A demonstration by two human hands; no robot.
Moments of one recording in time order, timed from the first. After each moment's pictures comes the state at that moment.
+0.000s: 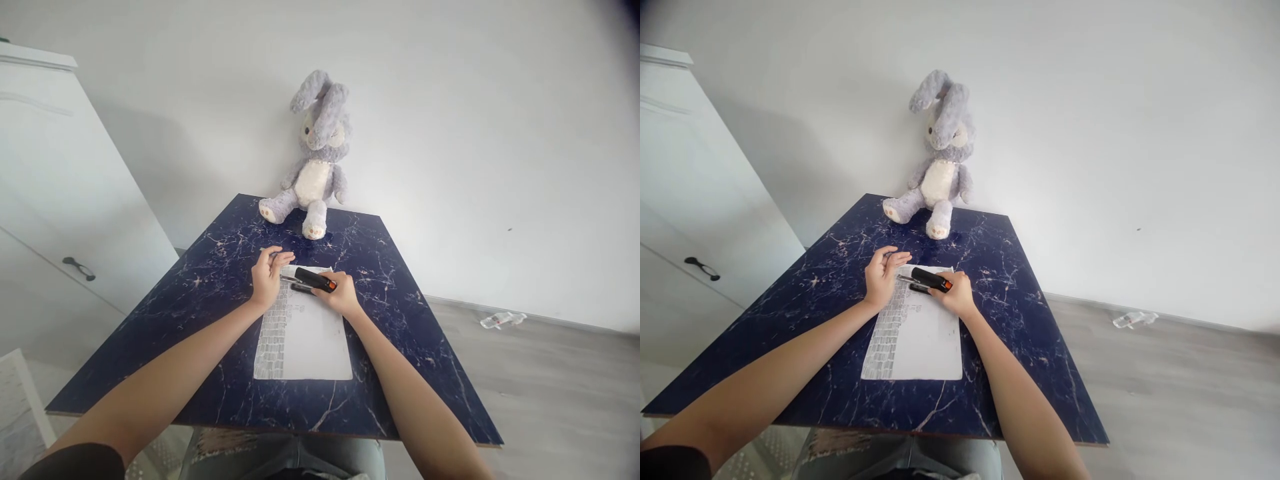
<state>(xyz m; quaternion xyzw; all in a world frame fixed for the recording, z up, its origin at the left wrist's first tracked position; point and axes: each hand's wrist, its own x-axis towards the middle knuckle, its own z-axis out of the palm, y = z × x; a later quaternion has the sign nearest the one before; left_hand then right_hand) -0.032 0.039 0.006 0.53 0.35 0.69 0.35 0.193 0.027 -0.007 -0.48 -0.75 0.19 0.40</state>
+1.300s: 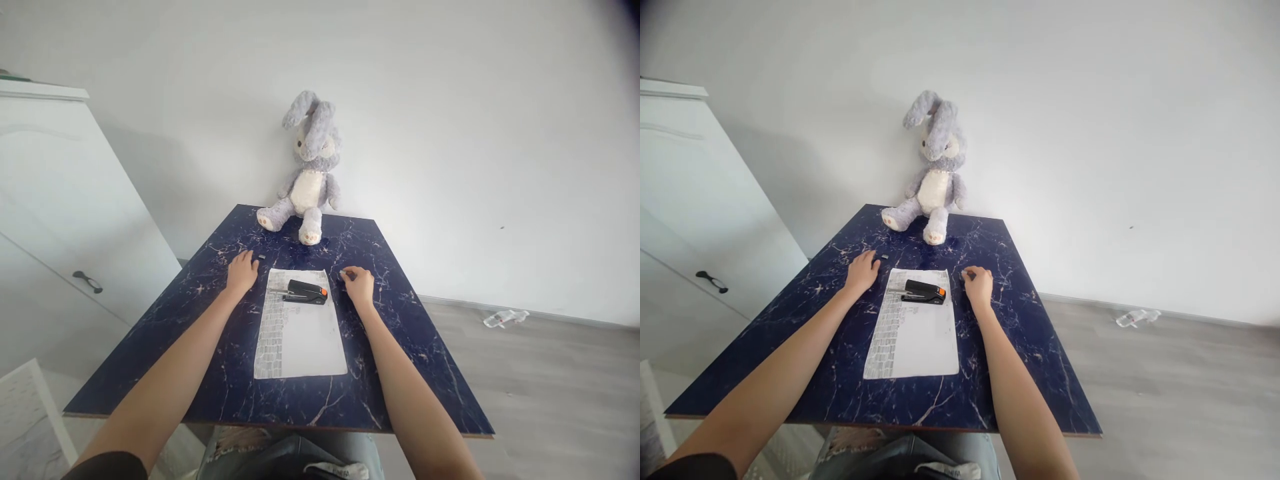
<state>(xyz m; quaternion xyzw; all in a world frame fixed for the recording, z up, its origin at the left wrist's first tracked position) -0.124 0.107 -0.015 0.69 0.66 0.30 0.01 0.247 0.053 -0.018 -0.66 -0.61 0.06 0.43</state>
